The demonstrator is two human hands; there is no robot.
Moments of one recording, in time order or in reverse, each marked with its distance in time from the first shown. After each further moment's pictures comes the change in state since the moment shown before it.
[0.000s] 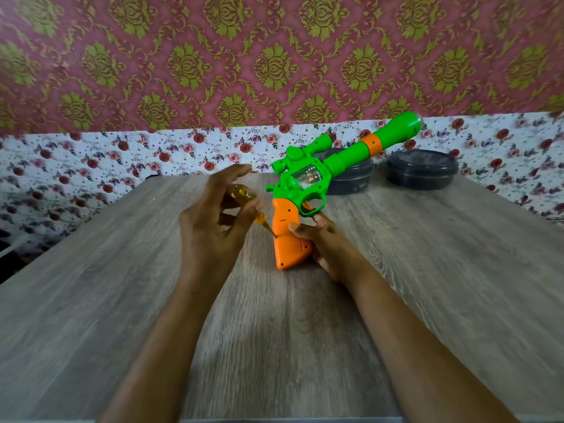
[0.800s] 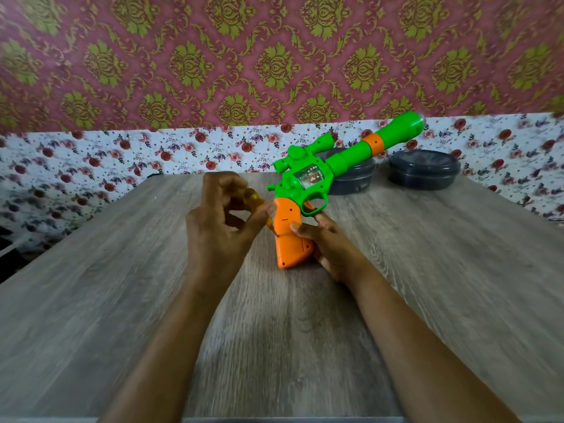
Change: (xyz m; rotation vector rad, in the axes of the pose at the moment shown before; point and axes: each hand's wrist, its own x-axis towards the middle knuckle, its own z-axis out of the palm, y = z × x) left_hand -0.001 0.001 0.003 -0.027 0.011 -0.003; right_hand 0.000 0.000 -0.002 -0.023 0.005 0.027
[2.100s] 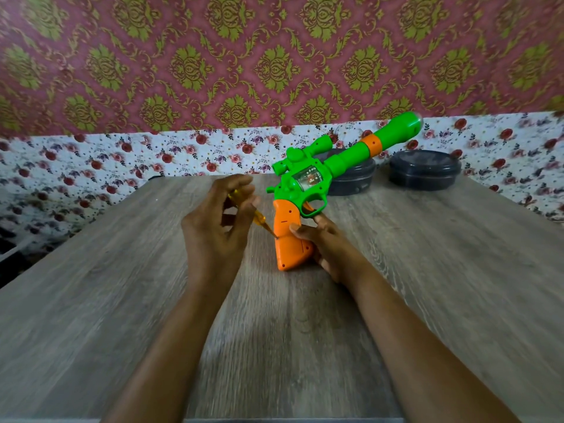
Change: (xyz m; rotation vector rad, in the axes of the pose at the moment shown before) left_hand -0.002 -0.002 0.002 0.069 0.067 0.000; right_hand 0.002 0.002 -0.001 -0.002 -0.005 -0.004
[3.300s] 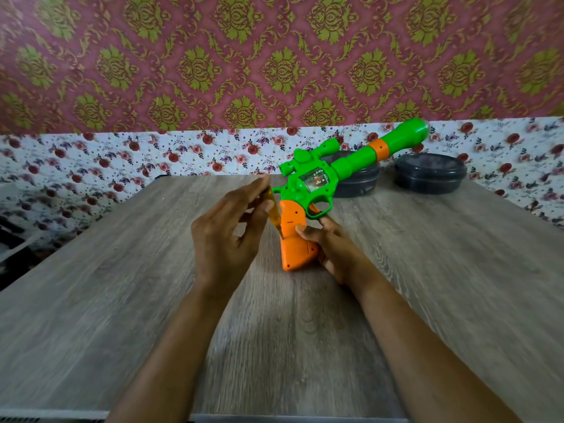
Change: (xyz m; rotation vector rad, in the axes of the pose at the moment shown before) left_hand 0.000 0.003 -0.001 0.048 0.005 0.252; right_hand -0.001 -0.001 0.003 0.062 0.005 0.003
